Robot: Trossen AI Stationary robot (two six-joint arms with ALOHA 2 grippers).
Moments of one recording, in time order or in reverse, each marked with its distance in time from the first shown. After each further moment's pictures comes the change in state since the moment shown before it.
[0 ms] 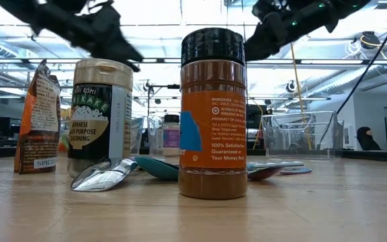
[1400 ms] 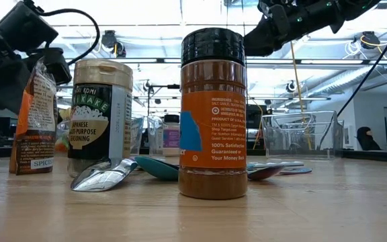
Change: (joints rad) left arm -0.329 -0.174 -0.417 -0.099 0.352 -0.326; right arm 0.015 -0.055 -0.058 0.103 0.000 0.033
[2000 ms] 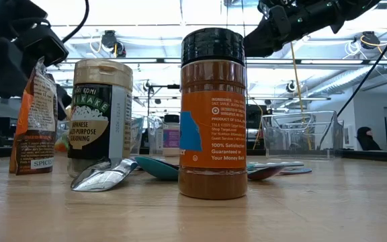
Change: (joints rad) left arm -0.134 0.000 0.000 0.155 -0.118 0.122; right arm 0.000 0.000 0.001 -0.012 0.000 0.000
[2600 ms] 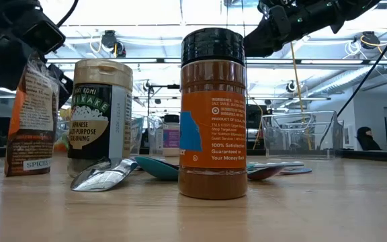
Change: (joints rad) left arm -0.076 0.000 0.000 0.097 -0.132 0.079; right arm 0.000 0.000 0.000 0.000 0.000 0.000
